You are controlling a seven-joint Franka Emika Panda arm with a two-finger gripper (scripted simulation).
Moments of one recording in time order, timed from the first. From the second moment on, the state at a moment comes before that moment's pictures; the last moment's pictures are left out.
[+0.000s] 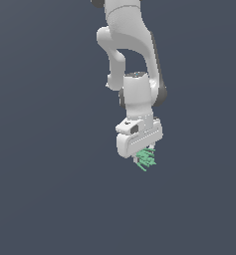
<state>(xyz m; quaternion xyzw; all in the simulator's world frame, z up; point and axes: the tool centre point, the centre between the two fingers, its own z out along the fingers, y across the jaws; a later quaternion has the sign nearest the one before) 0.084 0.098 0.163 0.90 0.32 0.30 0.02</state>
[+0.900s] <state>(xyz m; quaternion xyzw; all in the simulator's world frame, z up) 0.139 0.203 0.390 0.73 0.34 0.59 0.05</state>
